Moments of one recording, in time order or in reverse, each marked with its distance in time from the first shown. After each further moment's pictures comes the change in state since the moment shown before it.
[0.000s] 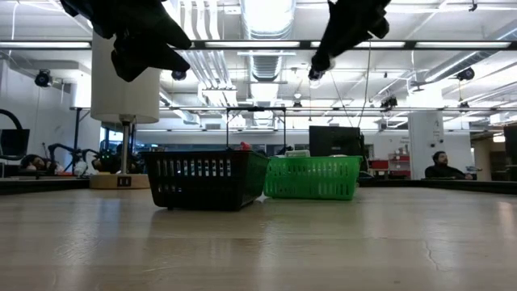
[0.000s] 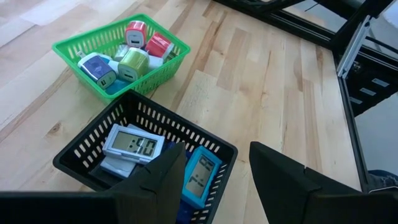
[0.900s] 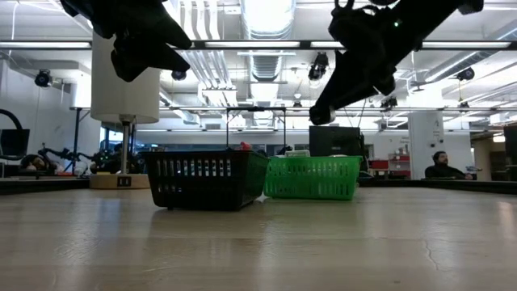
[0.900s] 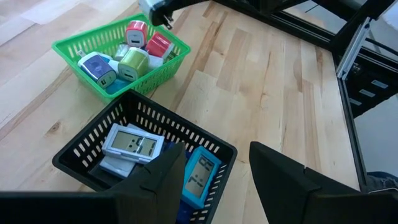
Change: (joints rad) left arm 0.000 0.000 0.000 0.001 0.000 -0.008; right arm 0.075 0.034 -0.387 0.500 -0.068 0.069
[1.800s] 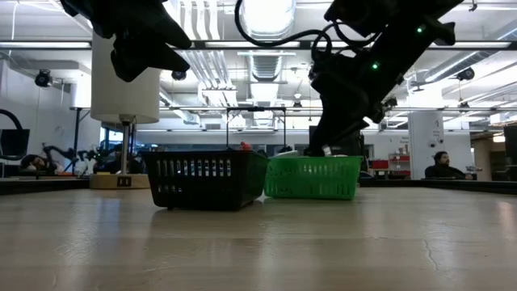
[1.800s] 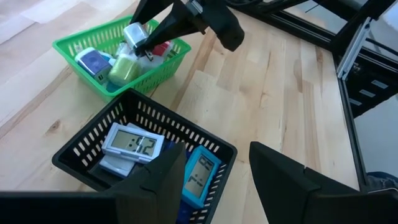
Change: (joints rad) left arm 0.000 0.000 0.000 -0.001 0.000 -0.004; right arm -0.072 0.171 0.010 0.037 -0.058 0.000
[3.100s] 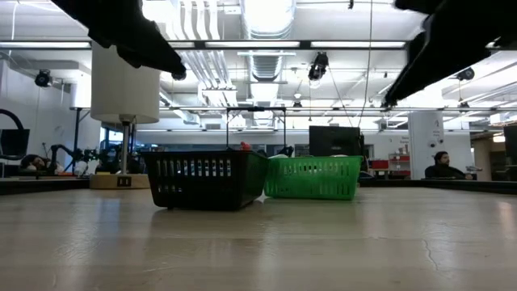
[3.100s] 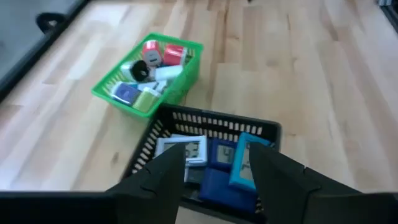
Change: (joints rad) left arm -0.030 -0.006 0.000 -0.070 -0.104 0.359; right arm 0.406 -0.238 -0.020 -0.355 0.155 0.113
